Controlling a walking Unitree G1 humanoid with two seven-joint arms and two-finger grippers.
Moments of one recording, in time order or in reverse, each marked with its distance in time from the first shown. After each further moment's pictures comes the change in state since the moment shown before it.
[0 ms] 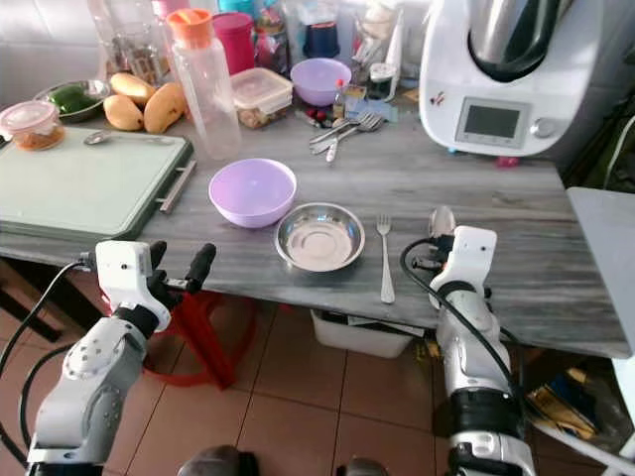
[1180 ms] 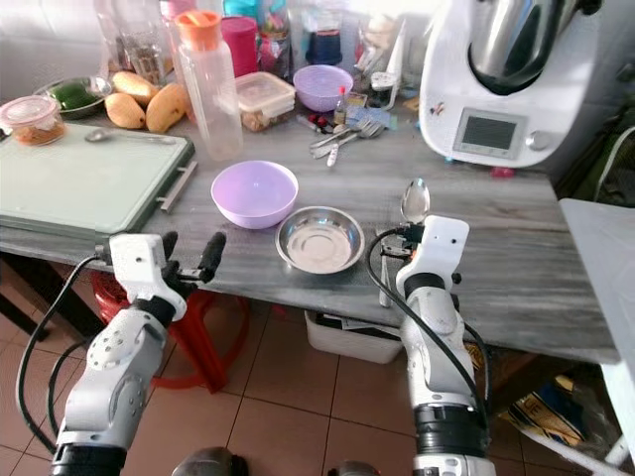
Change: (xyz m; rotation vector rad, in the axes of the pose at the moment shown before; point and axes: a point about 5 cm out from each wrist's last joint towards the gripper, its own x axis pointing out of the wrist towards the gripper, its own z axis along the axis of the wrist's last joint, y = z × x) left arm 0.017 -0.012 -0.006 -0.047 -0.058 0.011; right arm -0.022 0.048 0.019 0.028 -0.184 0.067
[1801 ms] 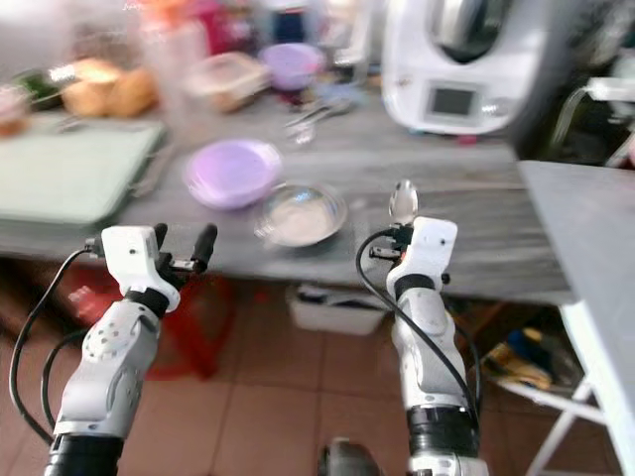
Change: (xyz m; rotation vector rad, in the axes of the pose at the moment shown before) left arm 0.010 -0.006 0.005 0.009 -0.035 0.008; right arm -0.002 0.000 -0.006 -0.003 0.022 0.005
